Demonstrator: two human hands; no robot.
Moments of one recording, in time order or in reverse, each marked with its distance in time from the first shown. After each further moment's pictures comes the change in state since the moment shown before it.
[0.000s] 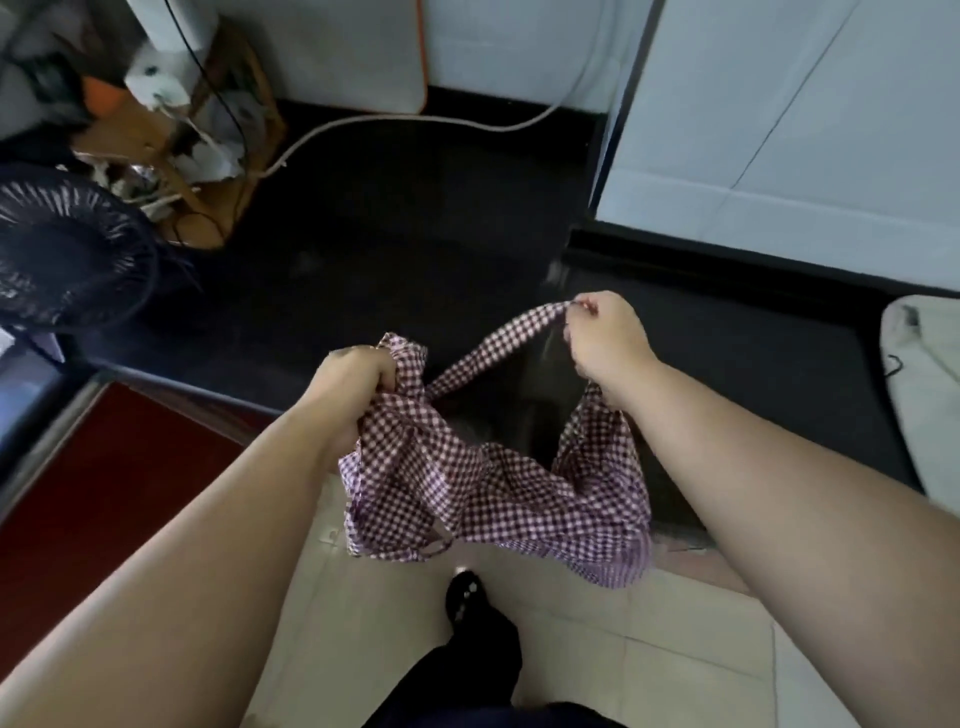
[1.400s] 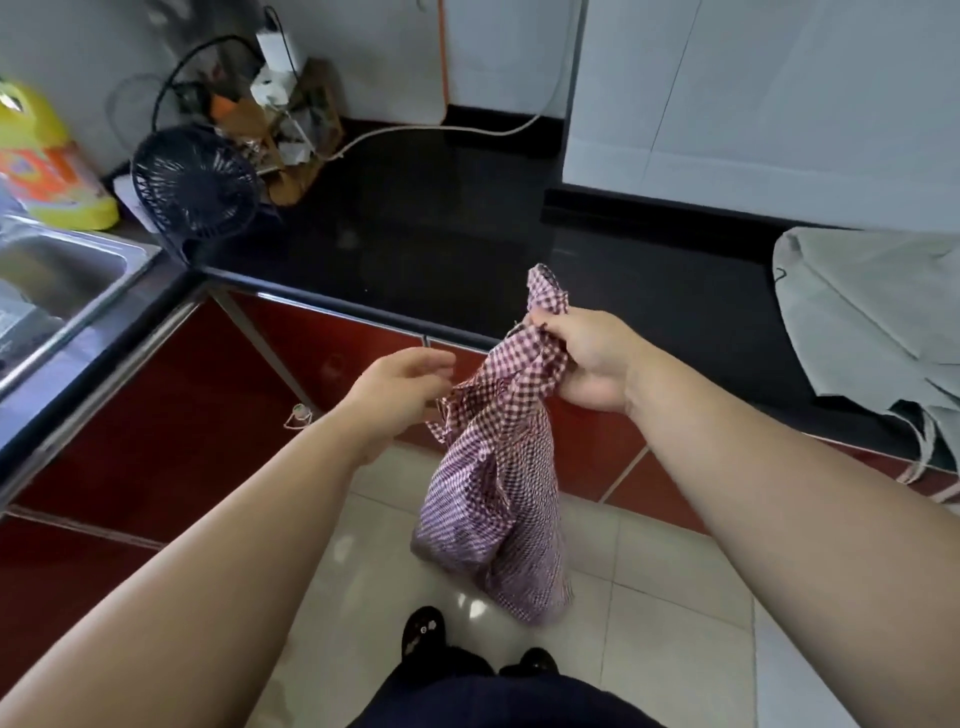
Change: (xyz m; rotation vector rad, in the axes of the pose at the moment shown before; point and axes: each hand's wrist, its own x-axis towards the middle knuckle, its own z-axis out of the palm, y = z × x) left_hand -0.215 -0.141 -0.001 0.367 -0.127 0.327; right_hand -0.261 0.024 -0.060 0.813 -0.564 0.263
